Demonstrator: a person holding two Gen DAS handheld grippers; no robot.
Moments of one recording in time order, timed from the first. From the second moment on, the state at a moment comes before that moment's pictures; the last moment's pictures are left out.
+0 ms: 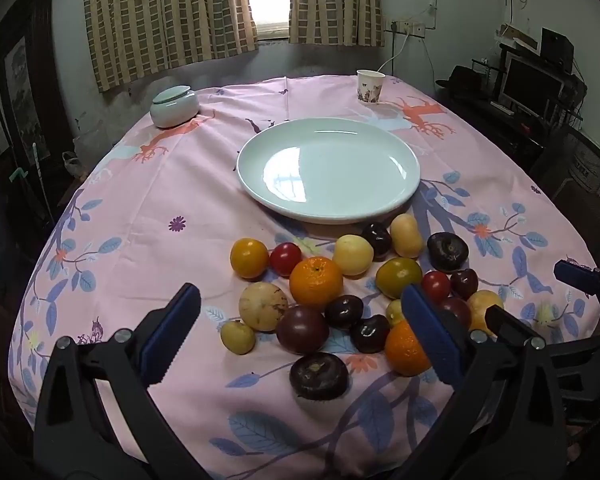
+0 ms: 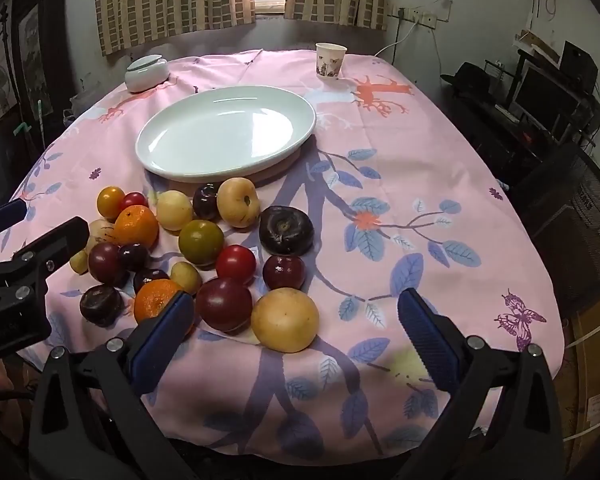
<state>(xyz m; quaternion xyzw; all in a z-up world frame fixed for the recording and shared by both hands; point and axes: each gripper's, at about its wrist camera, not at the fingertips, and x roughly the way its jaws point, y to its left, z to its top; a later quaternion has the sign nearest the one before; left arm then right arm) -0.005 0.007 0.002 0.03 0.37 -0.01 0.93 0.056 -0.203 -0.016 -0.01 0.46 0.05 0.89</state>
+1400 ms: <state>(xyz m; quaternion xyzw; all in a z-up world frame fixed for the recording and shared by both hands) 0.005 0.012 -0.007 0.02 0.38 0.00 0.92 0.022 -0.169 -0.007 -0.04 0.45 0.05 0.89</state>
